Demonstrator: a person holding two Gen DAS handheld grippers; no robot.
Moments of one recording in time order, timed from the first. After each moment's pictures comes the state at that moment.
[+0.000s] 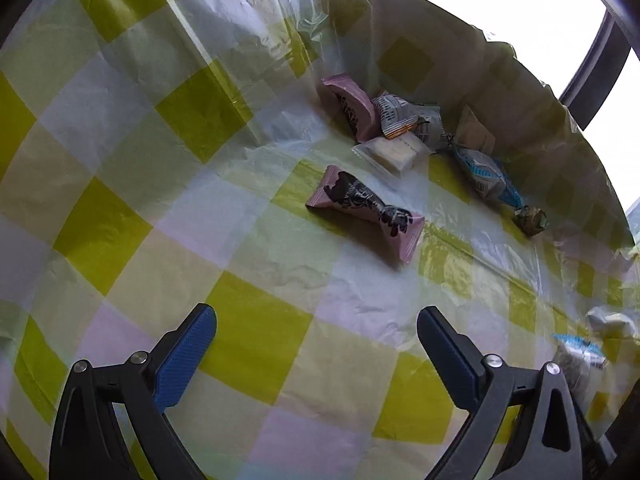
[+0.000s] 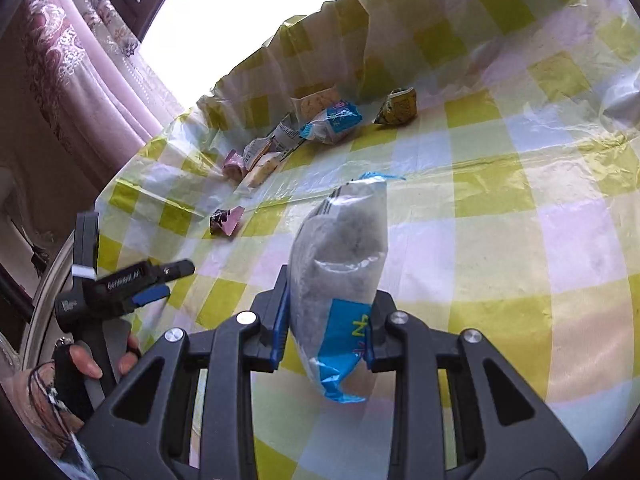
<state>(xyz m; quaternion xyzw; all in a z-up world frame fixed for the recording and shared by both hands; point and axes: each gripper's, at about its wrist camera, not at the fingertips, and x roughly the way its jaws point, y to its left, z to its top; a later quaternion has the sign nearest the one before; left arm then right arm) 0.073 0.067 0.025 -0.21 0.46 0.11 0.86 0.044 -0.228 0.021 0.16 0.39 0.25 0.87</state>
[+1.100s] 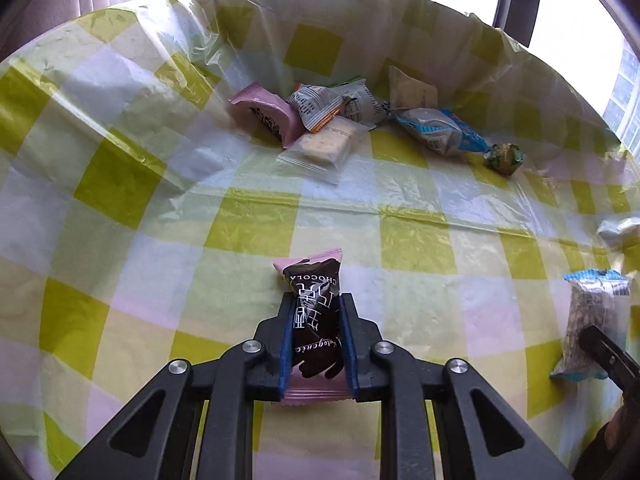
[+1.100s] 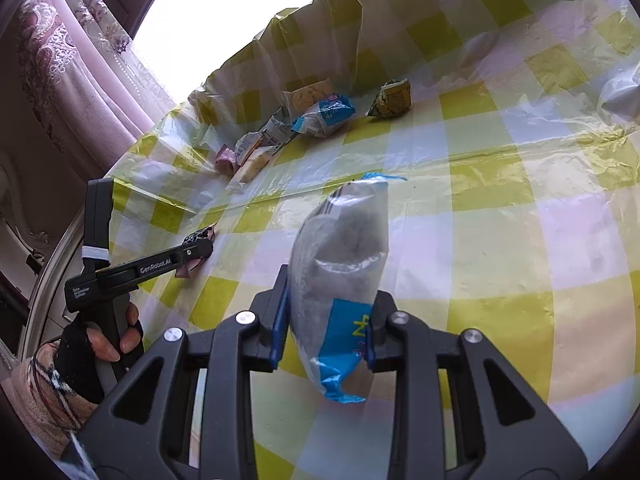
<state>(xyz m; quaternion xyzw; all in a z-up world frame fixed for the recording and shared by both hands) 0.056 0.038 0.012 -0.05 0.45 0.02 0.89 0.046 -0.235 0.016 0.17 0.40 0.23 0.87</state>
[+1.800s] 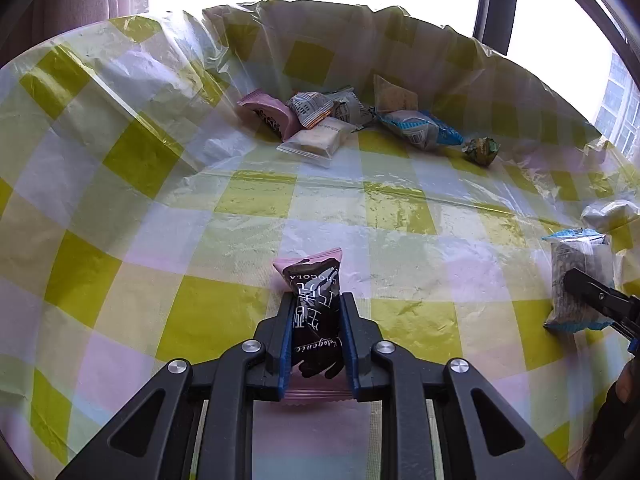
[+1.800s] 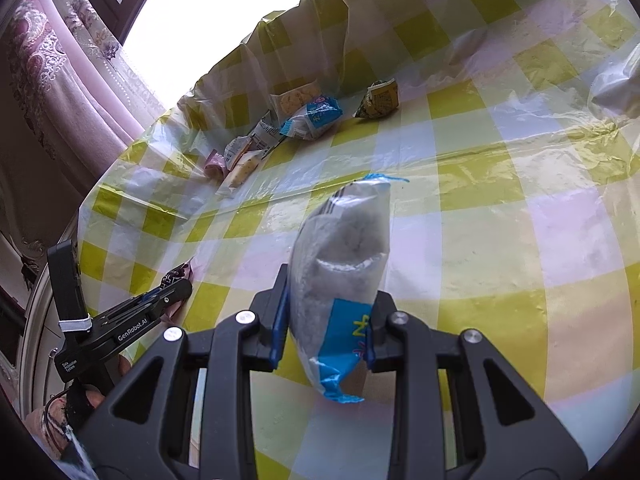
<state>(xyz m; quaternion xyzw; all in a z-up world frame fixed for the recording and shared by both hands) 0.032 0.039 0.009 -0.05 0.41 0.02 0.91 0.046 -0.238 0.015 0.18 0.40 0.20 0.88</state>
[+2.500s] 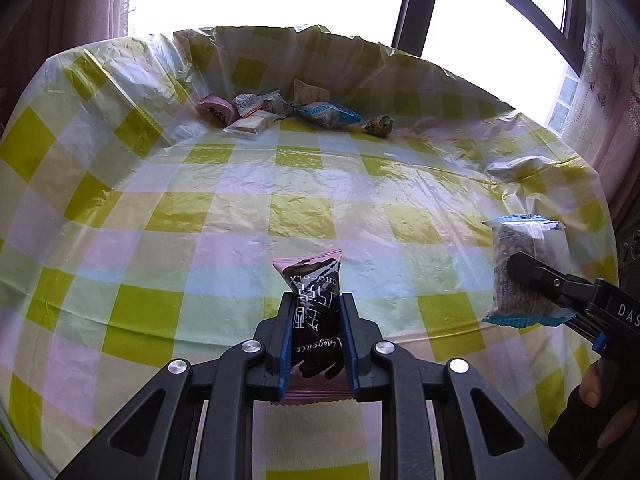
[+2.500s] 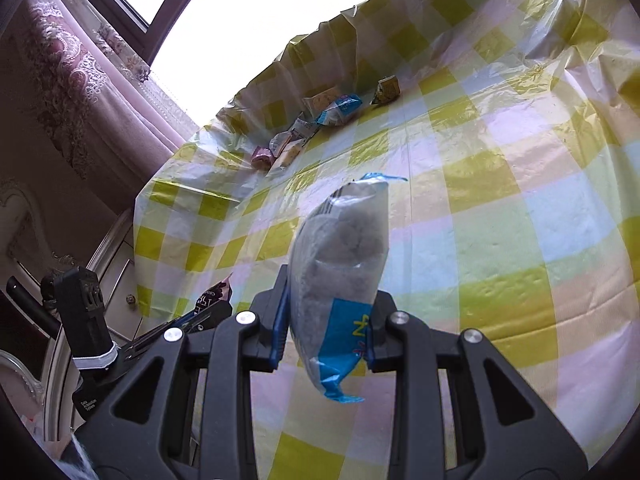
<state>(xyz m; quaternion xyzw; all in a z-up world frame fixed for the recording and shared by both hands) -0.101 -0.013 0.038 -0.06 0.39 -0.08 0.91 -0.092 -0.236 0.040 0.24 0.37 0.20 0.88</state>
